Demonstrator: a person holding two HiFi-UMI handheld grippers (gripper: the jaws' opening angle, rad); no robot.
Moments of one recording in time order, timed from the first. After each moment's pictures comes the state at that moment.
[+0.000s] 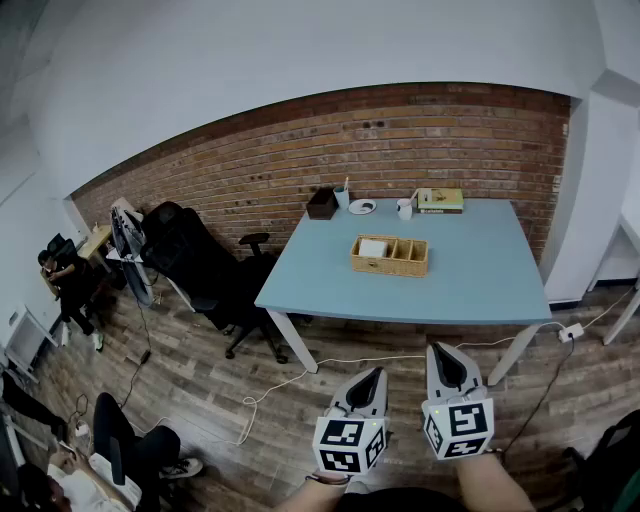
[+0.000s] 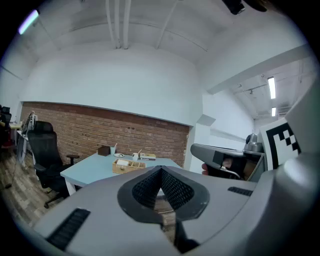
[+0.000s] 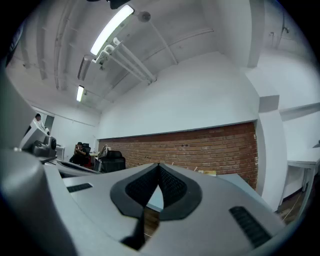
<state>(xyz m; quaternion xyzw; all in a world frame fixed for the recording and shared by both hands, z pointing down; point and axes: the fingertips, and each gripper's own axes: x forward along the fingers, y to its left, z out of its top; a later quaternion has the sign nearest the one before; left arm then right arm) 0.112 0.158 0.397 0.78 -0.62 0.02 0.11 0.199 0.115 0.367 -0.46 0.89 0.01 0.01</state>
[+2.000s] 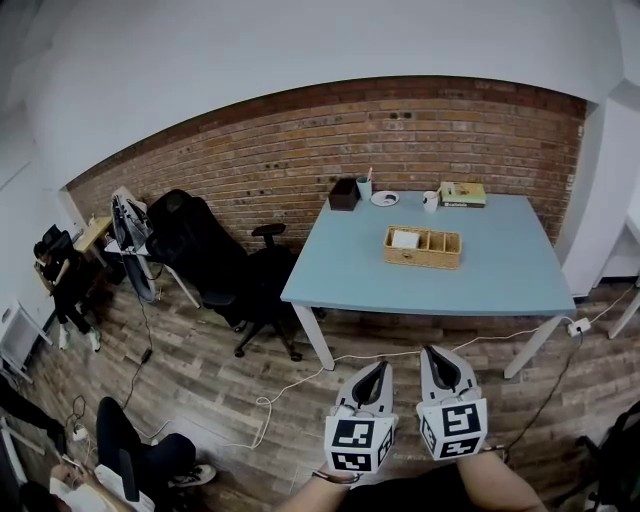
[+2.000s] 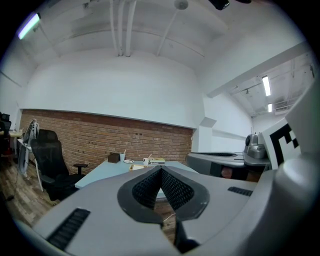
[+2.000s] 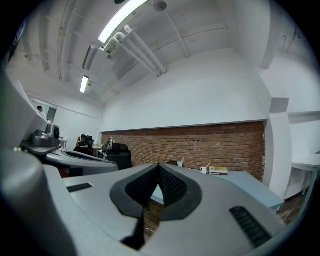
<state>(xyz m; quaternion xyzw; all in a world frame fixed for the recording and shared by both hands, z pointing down) -0.037 0.179 0.412 0.78 -0.62 0.01 0.07 0.034 0.147 0.403 -0.46 0.89 0.02 -0.03</state>
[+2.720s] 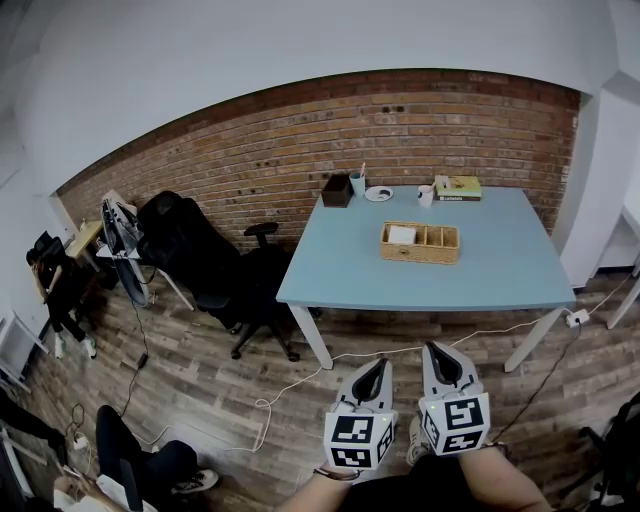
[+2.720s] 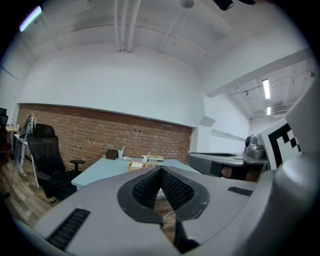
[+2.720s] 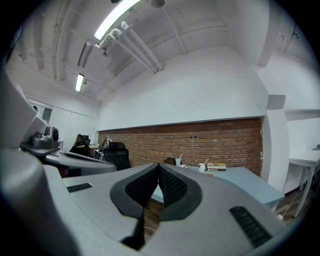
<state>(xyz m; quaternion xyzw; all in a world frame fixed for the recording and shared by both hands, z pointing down) -0.048 0.162 0.425 0.79 -0.61 0.01 0.09 0.026 0.129 0.417 -0.48 0.88 0.01 -0.04</state>
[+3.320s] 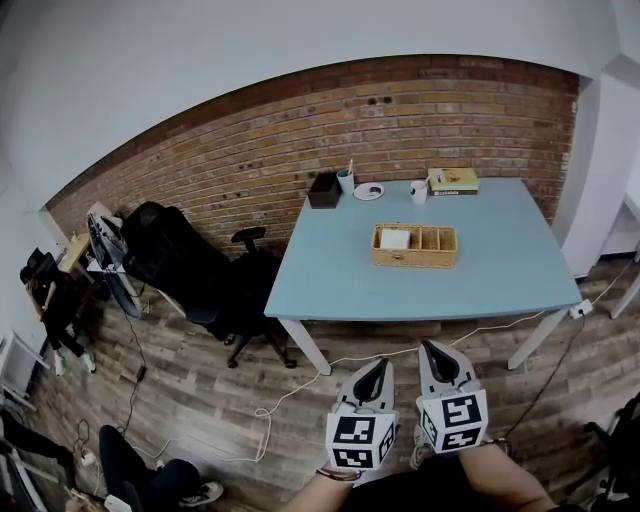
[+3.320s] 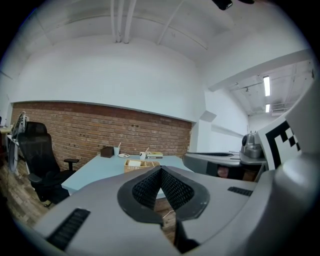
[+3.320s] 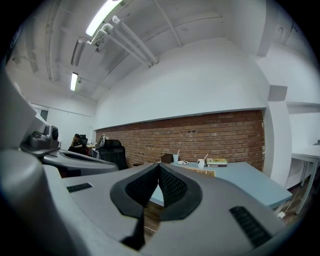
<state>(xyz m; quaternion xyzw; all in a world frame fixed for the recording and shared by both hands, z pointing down) -0.042 0.076 0.440 0.80 -0.60 0.03 0.10 0.024 0.044 0.436 -0.48 0.88 -0.02 -0.05</state>
